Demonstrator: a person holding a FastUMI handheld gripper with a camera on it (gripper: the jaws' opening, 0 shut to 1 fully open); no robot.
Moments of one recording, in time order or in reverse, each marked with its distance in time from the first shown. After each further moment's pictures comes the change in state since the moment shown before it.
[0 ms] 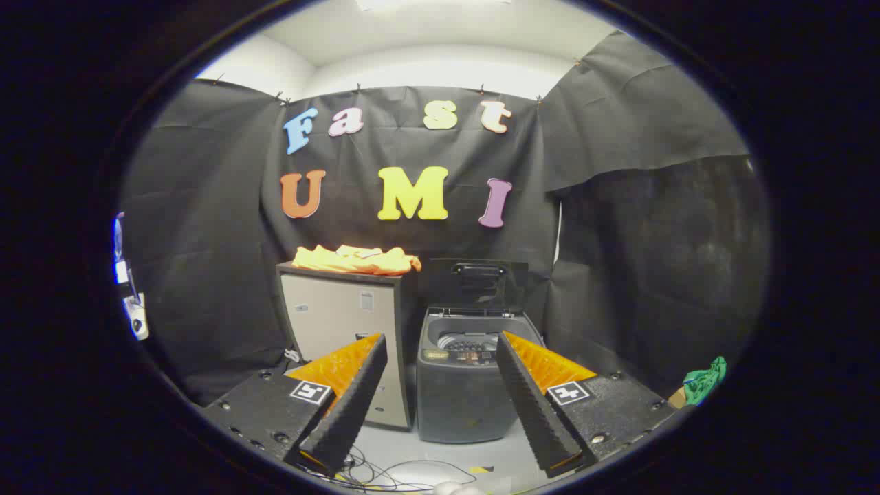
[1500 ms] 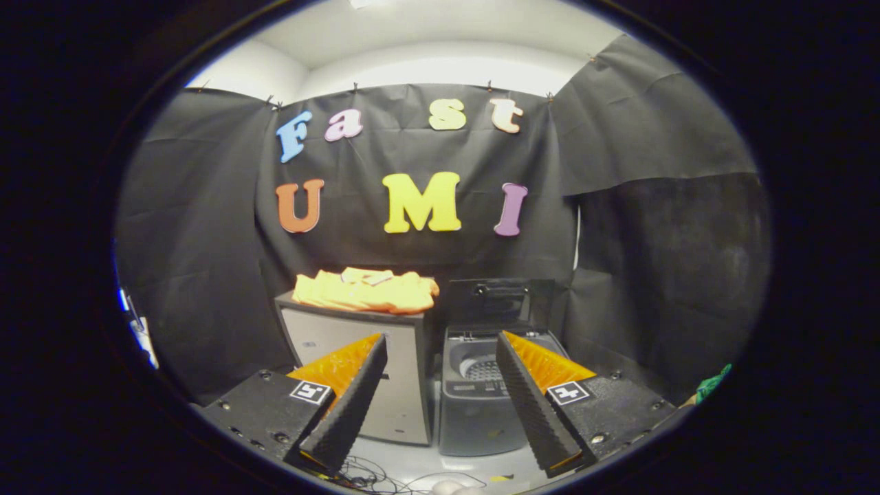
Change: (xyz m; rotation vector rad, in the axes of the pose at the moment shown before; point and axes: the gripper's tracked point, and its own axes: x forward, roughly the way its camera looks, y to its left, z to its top) arm 0.109 0.074 0.097 0.040 -0.008 0.032
